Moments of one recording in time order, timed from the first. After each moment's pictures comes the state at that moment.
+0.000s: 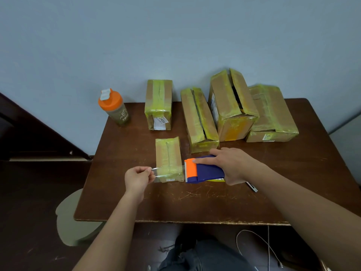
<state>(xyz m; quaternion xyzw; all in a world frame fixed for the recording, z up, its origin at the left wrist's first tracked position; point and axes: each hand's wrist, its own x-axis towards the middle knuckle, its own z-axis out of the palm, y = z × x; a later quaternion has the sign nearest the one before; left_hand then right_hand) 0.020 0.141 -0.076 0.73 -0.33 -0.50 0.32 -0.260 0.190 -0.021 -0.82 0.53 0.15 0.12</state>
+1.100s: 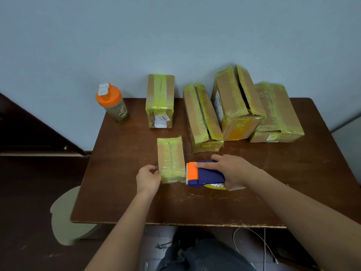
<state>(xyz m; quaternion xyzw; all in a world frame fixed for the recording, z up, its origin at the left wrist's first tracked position) 0.006 0.133 -0.096 0.72 -0.50 -0.43 0.20 -0.254 0.182 -0.057 -0.81 0.54 0.15 0.19</state>
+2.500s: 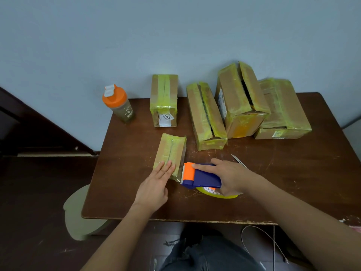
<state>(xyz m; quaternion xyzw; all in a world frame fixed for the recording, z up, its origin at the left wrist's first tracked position) 0.034 0.160 -0.093 0.46 -0.87 -0.16 -0.04 -0.235 0.198 -0.065 -0.79 0.56 0.08 0.25</state>
